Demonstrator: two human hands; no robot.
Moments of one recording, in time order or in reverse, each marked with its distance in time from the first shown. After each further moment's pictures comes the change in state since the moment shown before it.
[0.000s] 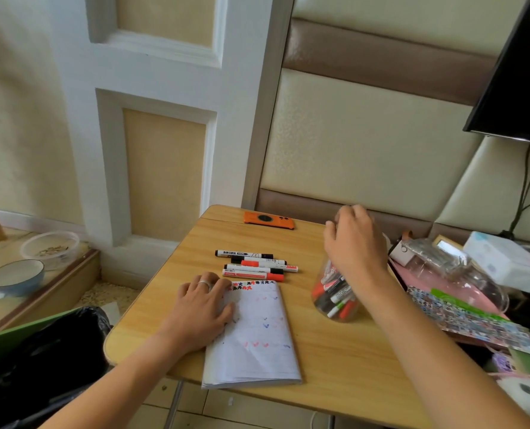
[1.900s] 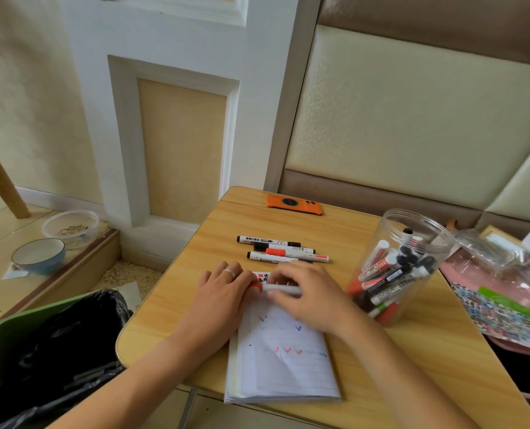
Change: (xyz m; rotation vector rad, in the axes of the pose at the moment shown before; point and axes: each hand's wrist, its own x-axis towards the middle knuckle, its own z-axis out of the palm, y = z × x) left_hand 0.002 -0.004 0.004 -0.080 0.266 0.113; right_hand -0.062 -0.050 0.089 0.579 -0.624 -0.363
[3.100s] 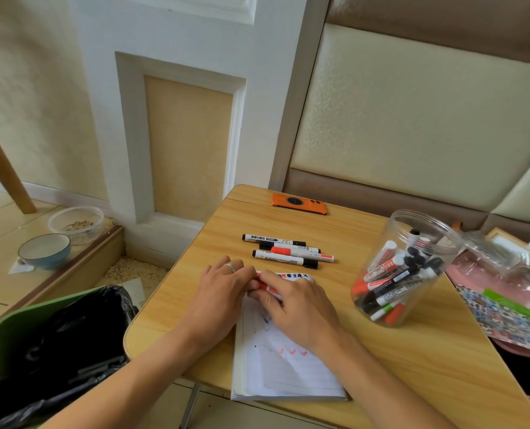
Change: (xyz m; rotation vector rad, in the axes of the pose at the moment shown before) left_hand 0.003 -0.001 -0.013 -0.136 0.056 0.002; right_hand -0.007 -0.020 0.035 -0.198 0.105 -0.076
